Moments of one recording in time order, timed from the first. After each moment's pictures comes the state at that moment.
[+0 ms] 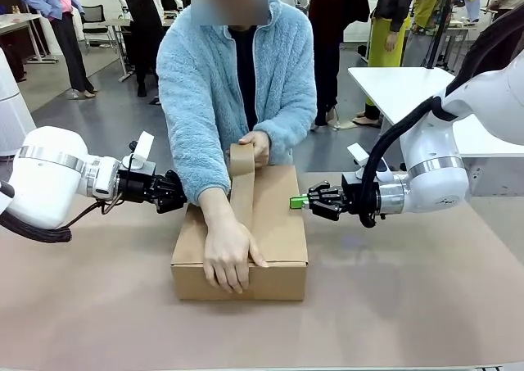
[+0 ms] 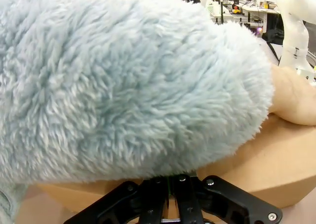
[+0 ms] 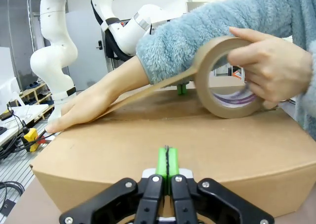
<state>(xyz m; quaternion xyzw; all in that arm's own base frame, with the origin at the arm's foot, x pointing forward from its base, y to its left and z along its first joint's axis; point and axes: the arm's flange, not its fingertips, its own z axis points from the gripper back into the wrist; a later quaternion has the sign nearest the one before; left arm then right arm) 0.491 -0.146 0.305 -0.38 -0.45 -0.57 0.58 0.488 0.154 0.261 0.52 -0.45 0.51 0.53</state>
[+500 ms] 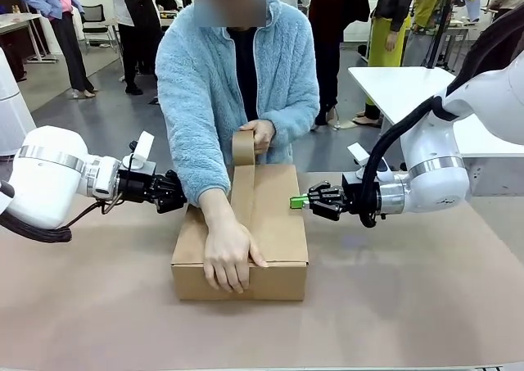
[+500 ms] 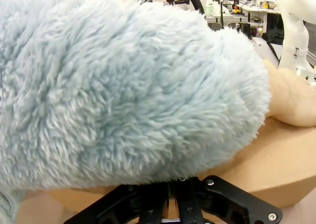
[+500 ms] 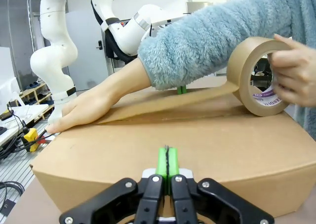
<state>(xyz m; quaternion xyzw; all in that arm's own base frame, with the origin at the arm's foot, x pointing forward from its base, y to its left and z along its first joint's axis) 0.491 -0.146 0.305 -0.38 -0.45 -0.57 0.58 0.488 0.154 0.260 0.52 -0.45 0.51 0.53</state>
